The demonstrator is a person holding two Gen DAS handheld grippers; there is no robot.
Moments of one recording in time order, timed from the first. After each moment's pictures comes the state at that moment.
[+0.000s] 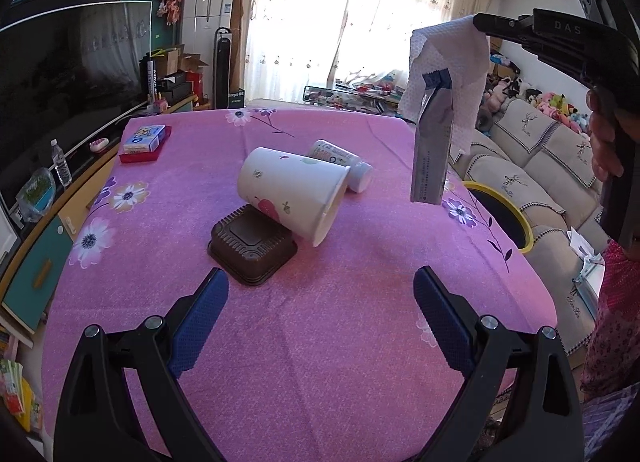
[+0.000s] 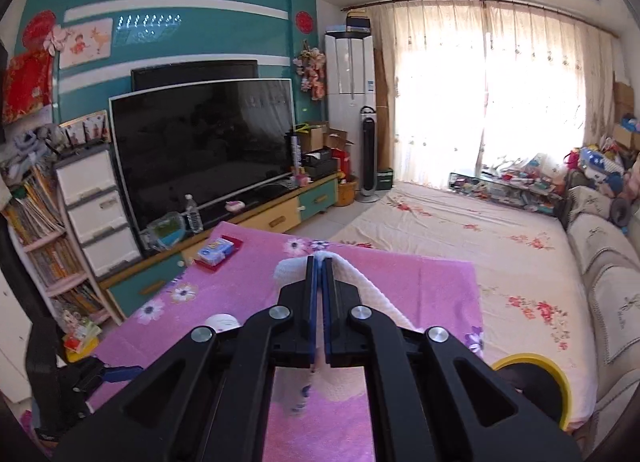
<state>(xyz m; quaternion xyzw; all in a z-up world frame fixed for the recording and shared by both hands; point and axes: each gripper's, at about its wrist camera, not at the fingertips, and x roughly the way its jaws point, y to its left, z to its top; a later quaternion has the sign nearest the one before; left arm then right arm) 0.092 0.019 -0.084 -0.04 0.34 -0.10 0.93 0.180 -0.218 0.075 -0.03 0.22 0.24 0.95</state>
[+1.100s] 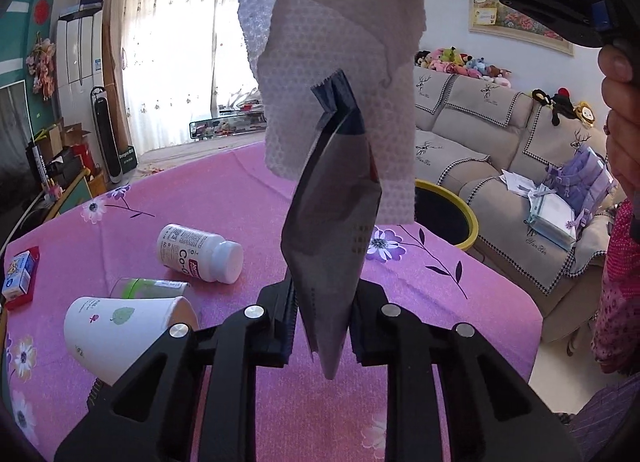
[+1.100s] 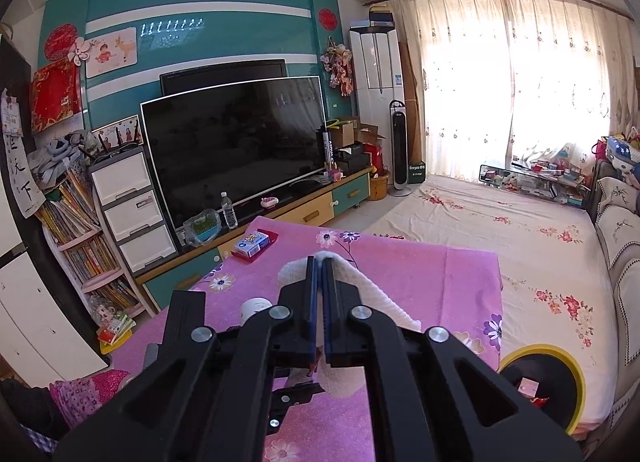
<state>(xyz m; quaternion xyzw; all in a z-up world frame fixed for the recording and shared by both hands) 0.188 -0.084 -0.076 0.07 0.28 -0.30 0.91 0.156 -0.243 0.086 0.00 0.23 0.30 0.93</state>
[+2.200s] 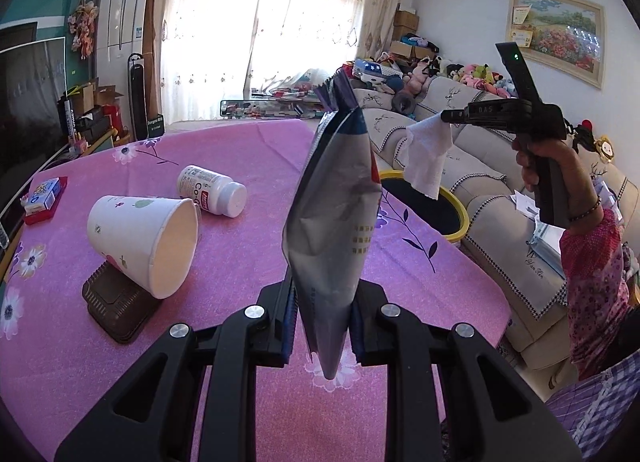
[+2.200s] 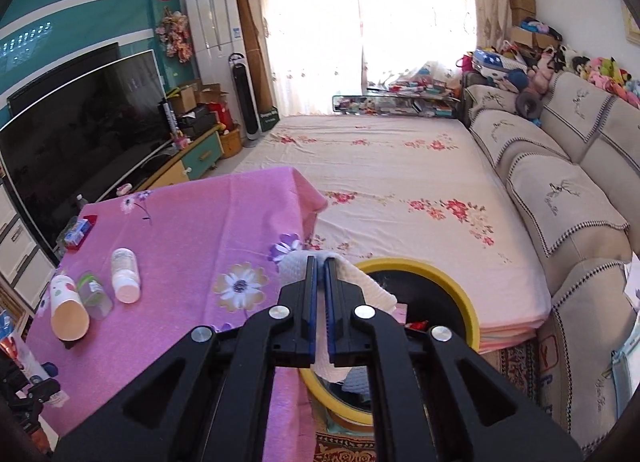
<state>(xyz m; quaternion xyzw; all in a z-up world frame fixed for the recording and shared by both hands) 0.102 -0.064 -0.086 0.01 0.31 -0.24 0.92 0.231 -0.432 -0.015 0.05 0.34 0.03 0.94</state>
